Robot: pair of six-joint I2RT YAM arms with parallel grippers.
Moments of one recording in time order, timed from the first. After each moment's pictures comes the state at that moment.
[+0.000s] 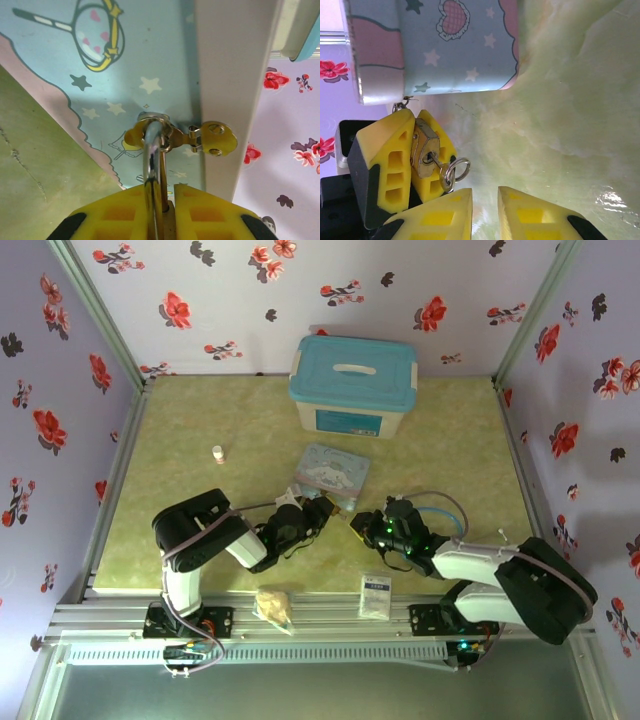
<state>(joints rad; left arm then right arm) -0.98 1.89 0.49 1.14 -0.14 -1.54 0.71 1.24 0.24 0.43 -0.22 1.38</state>
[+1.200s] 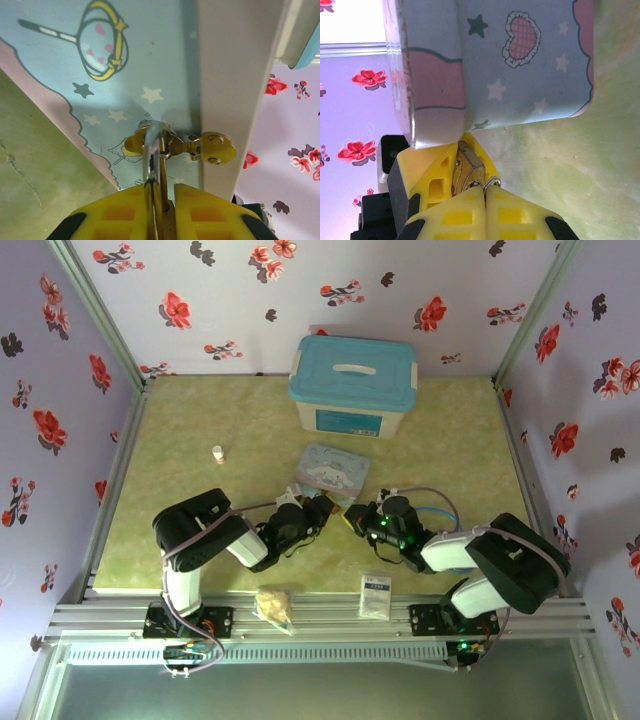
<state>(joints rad) -0.98 1.90 0.50 1.13 -0.15 -1.57 0.71 1.44 0.26 0.75 -0.23 1.45</state>
